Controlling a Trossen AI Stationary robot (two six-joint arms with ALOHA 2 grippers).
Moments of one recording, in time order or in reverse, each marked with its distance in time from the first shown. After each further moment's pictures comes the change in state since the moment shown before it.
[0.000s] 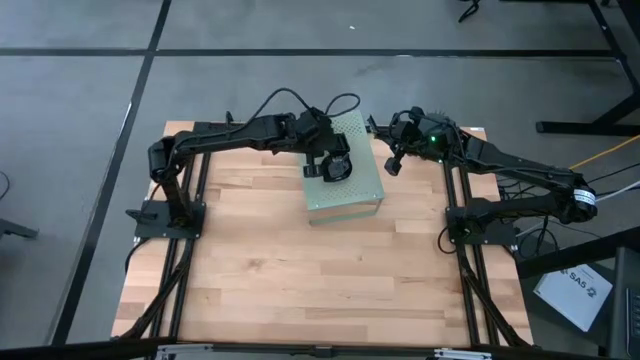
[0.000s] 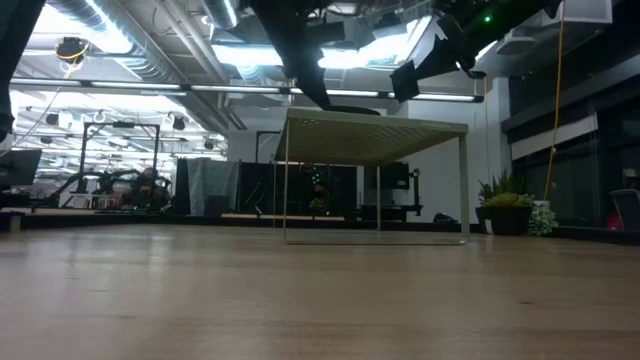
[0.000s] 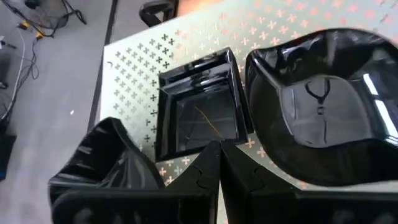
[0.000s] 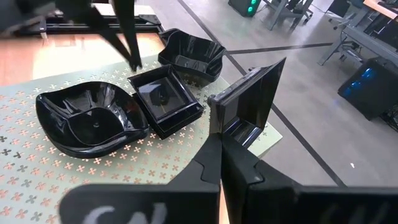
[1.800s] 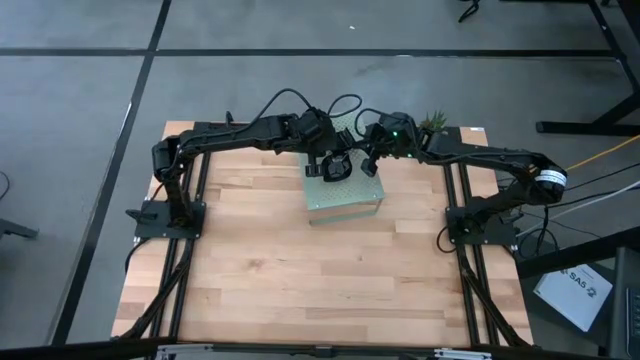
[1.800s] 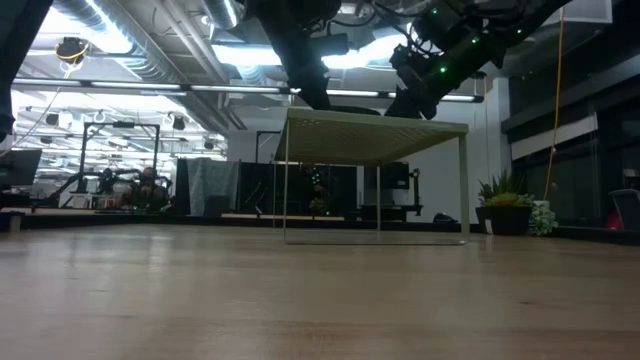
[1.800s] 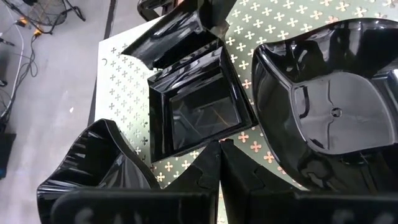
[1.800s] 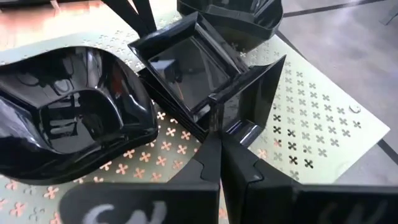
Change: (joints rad) left arm 0.008 0.035 -0.001 0.020 0.002 0.007; right arm -0.067 0.318 0.000 0.181 -0.185 0.052
